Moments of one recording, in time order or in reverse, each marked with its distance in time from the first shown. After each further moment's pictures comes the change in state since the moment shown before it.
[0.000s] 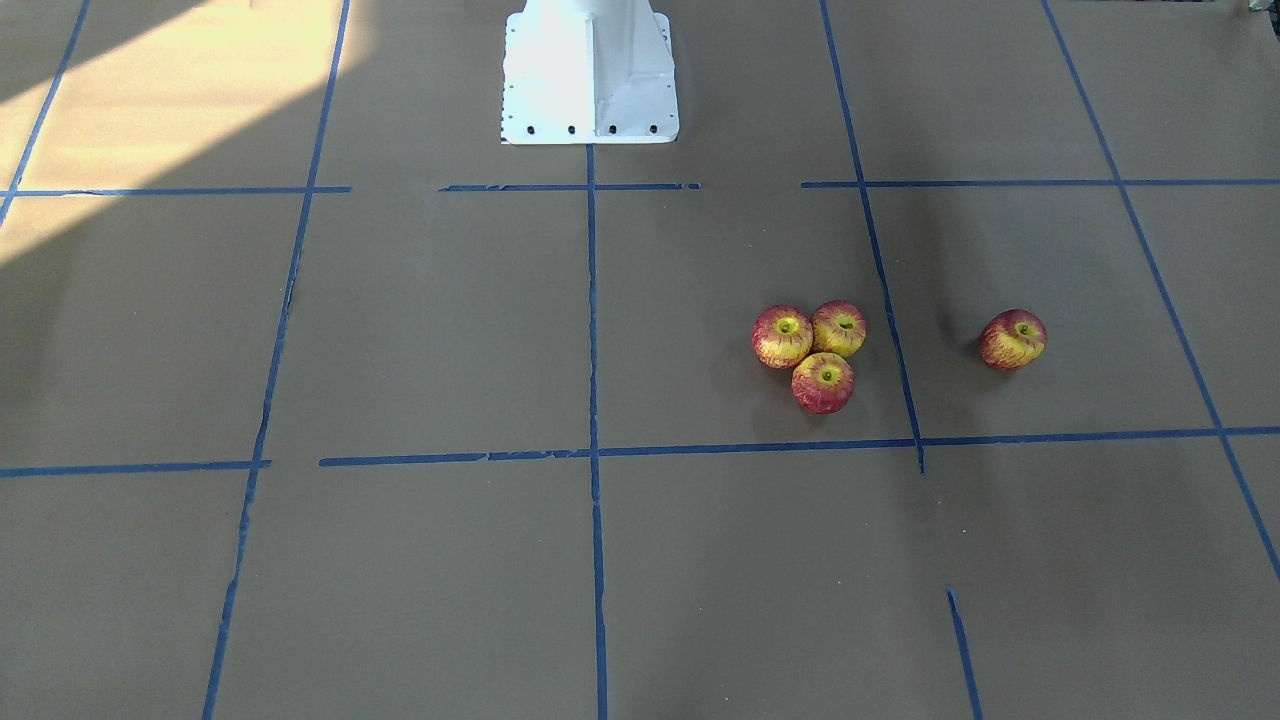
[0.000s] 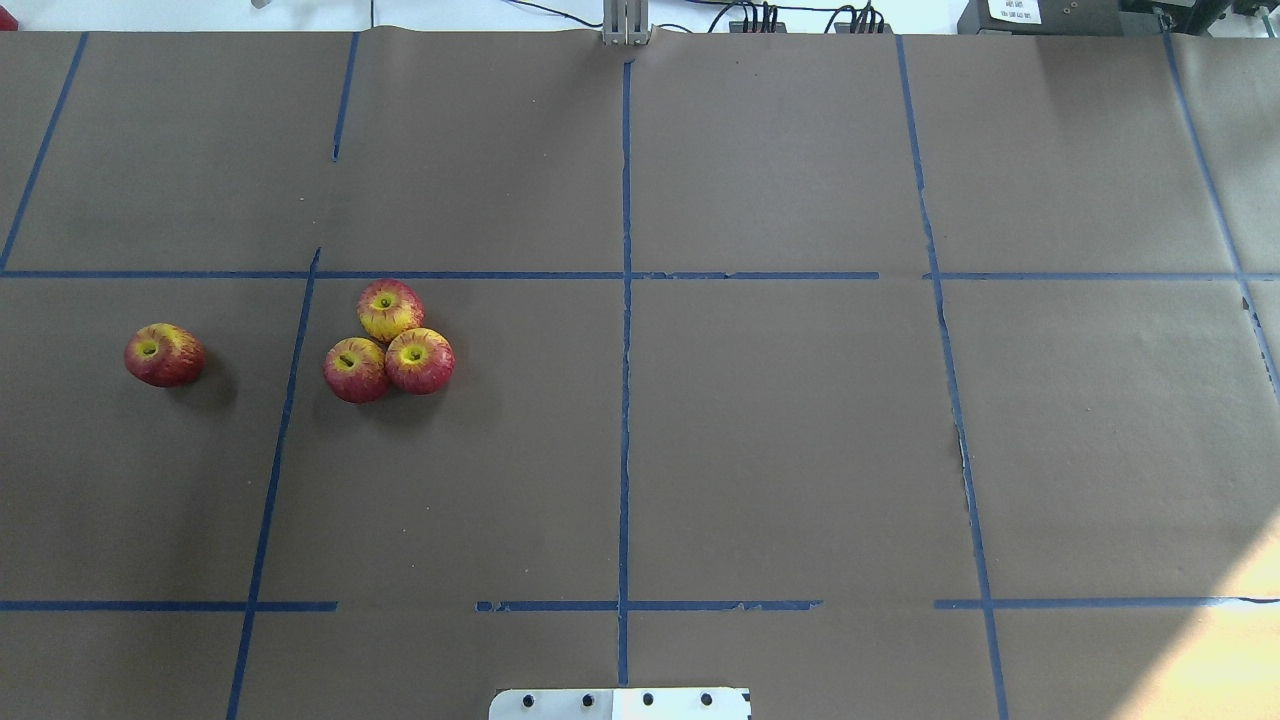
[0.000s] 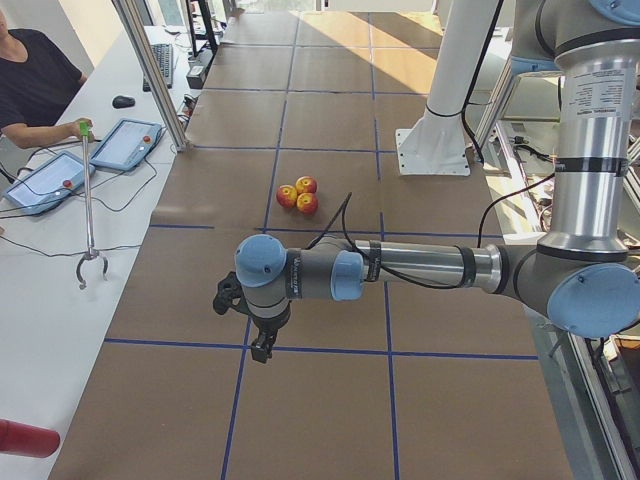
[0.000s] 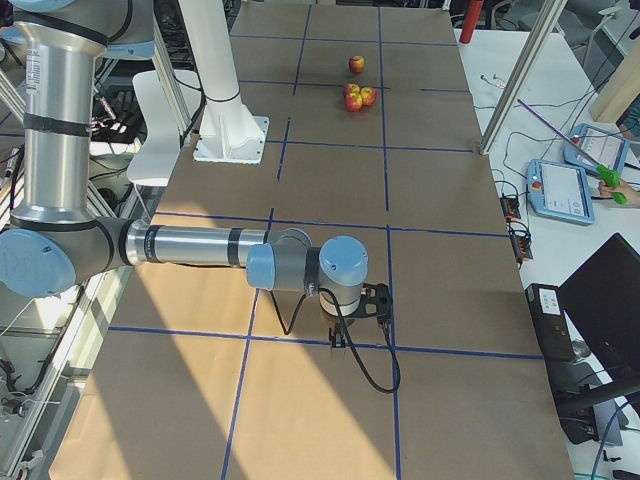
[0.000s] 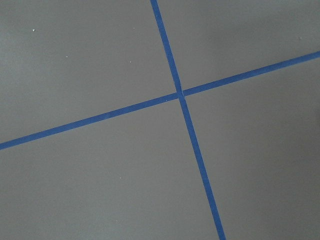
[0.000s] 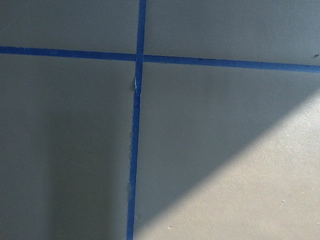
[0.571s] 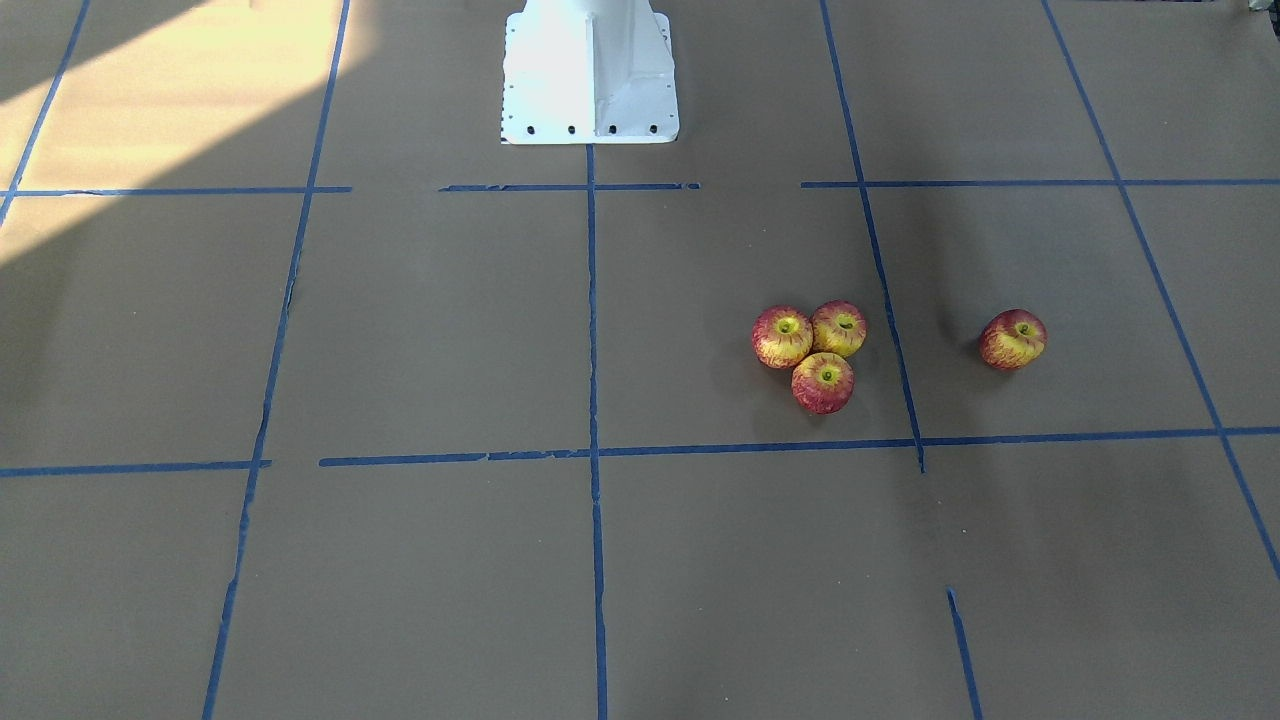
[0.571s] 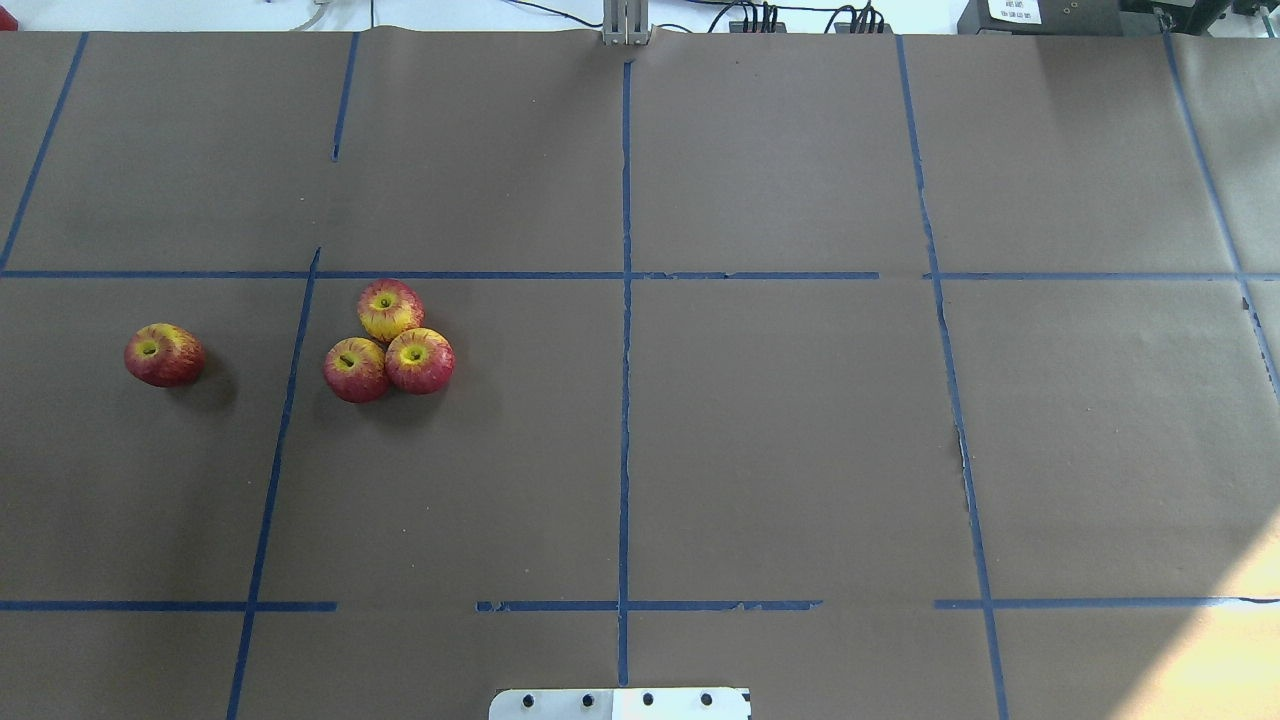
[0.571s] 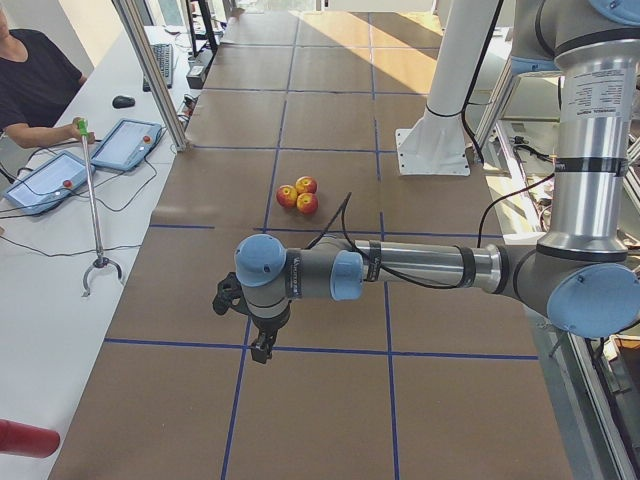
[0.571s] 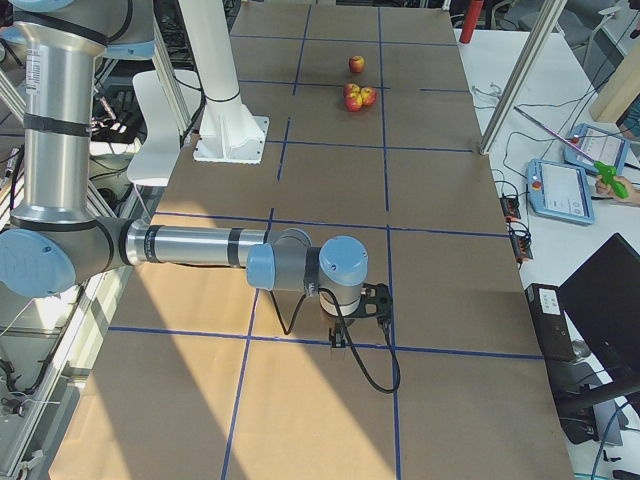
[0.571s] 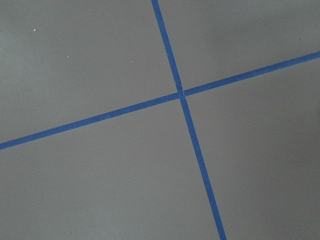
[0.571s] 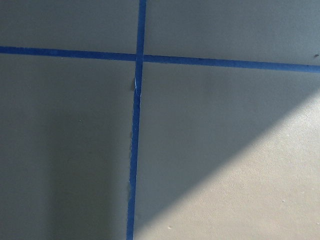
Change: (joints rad) left arm 0.001 0.001 -0.001 -0.001 0.009 0.000; right arm 0.000 0.000 0.000 0.000 0.000 0.000
